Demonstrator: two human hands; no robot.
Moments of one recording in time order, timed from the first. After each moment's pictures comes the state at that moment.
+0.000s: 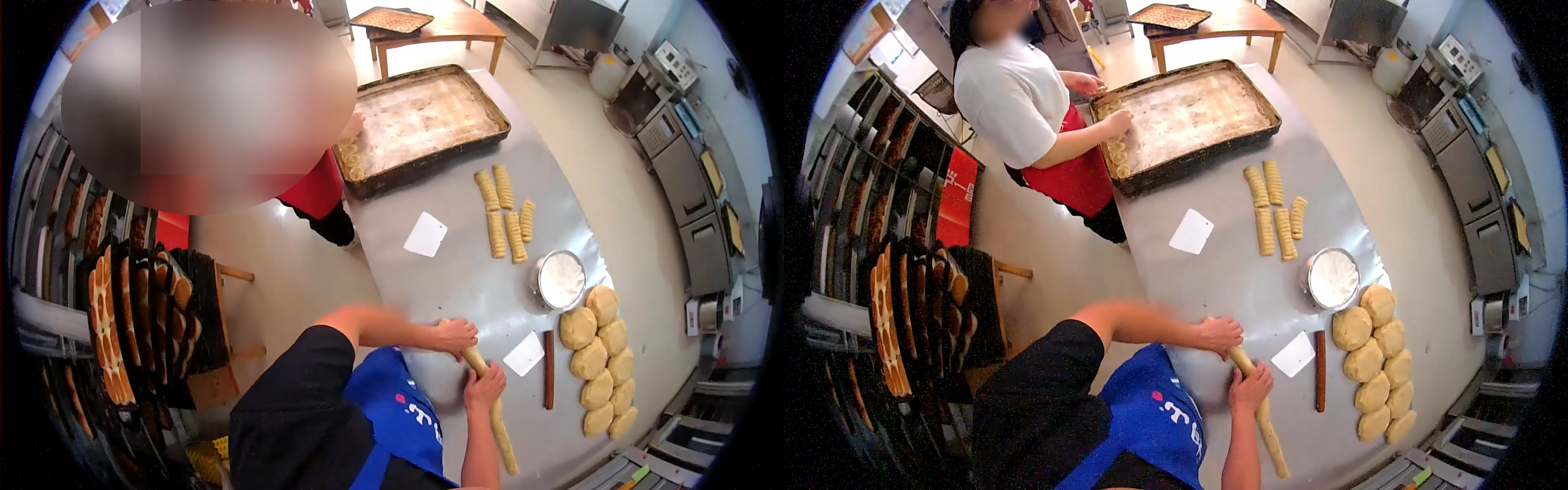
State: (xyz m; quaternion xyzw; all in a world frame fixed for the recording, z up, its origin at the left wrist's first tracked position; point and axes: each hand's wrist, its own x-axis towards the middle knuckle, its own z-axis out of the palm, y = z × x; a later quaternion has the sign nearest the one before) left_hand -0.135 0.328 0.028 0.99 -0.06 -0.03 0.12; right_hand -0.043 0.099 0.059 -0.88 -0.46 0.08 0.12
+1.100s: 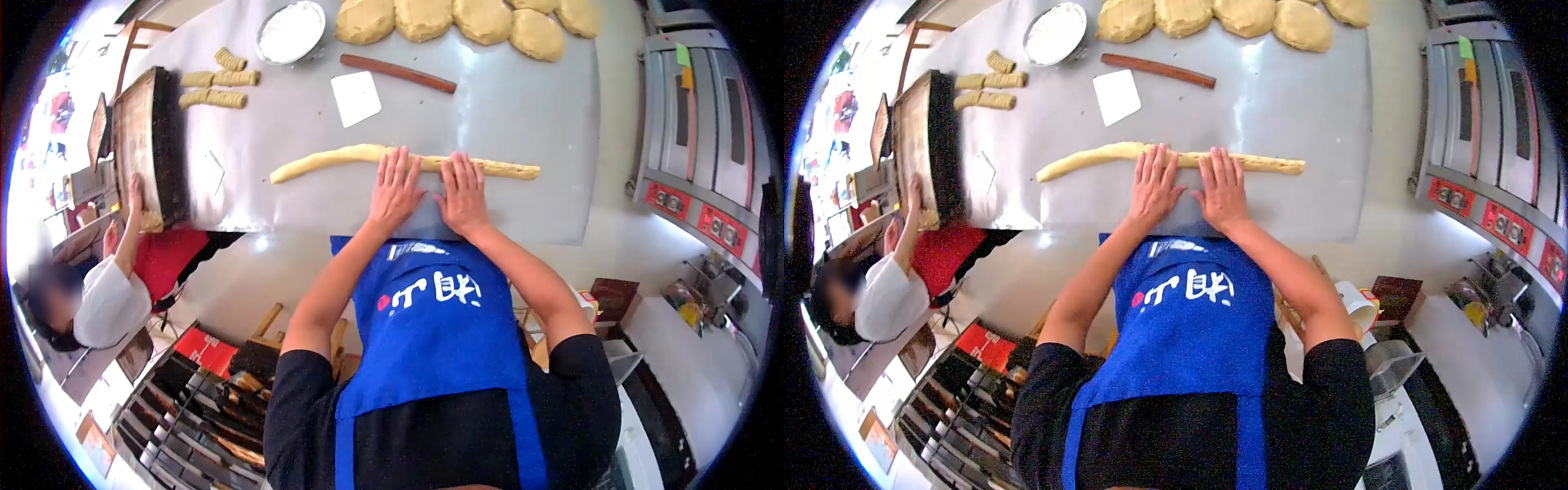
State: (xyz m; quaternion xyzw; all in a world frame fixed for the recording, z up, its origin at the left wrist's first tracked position) left_hand -0.108 0.075 0.050 0.98 -0.07 0.04 0.18; right_hand -0.062 -0.134 0.059 -0.92 -0.32 0.00 0.22
